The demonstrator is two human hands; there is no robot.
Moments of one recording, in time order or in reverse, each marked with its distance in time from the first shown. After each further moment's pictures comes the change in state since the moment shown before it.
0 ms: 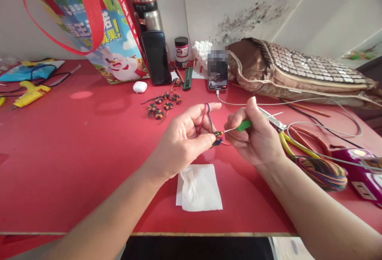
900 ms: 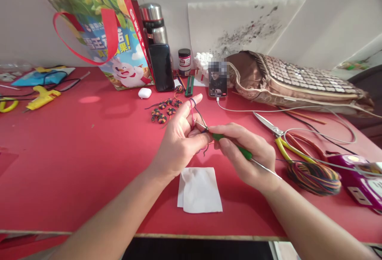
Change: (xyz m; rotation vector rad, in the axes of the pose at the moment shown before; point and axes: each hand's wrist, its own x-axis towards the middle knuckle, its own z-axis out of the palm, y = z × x) left_hand -0.001 0.001 0.006 -0.129 0.186 0.059; right_hand -0.030 0.010 0.014 -0.768 -0.146 -0.781
